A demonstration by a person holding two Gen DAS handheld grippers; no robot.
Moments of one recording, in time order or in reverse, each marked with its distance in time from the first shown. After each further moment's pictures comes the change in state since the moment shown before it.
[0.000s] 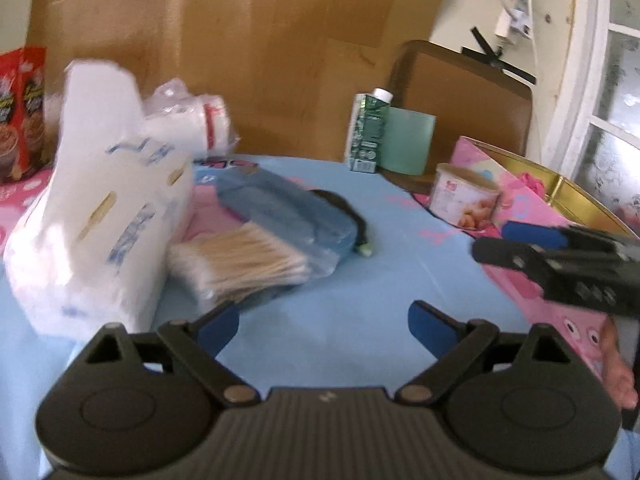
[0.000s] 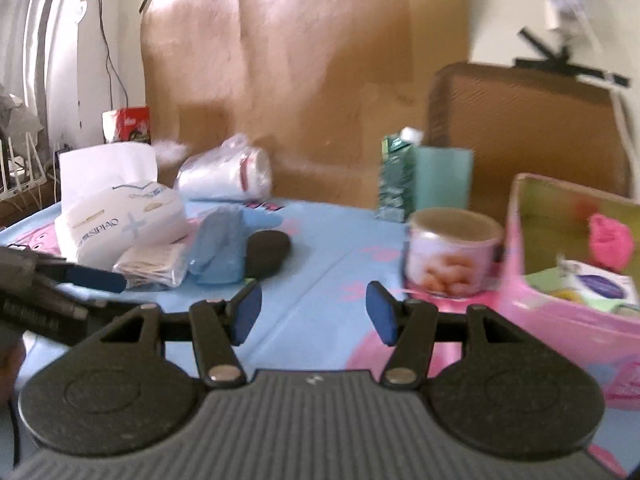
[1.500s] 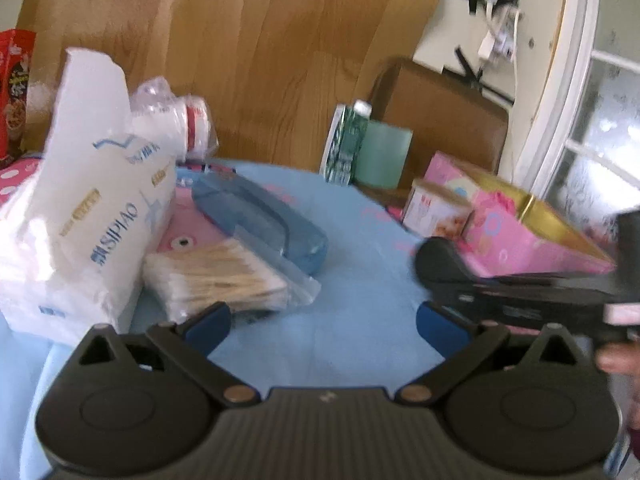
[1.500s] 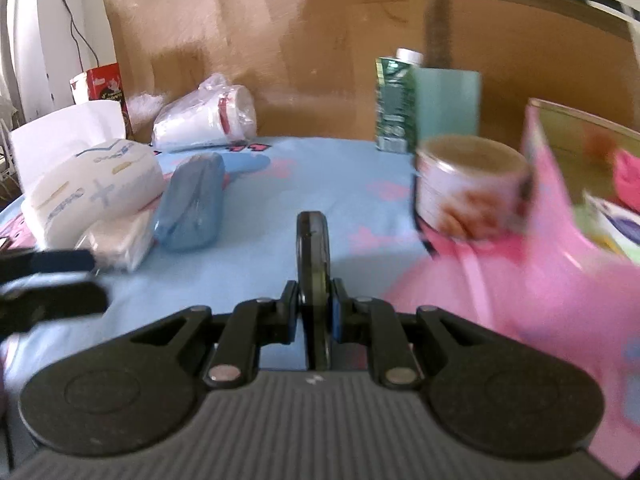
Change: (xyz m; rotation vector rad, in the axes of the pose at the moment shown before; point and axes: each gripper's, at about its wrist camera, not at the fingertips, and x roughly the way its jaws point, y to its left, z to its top) left arm 0.005 0.002 0.002 -0.020 -0.013 -0.100; right arm 0.026 -0.006 -0.005 0.096 0.198 -0.022
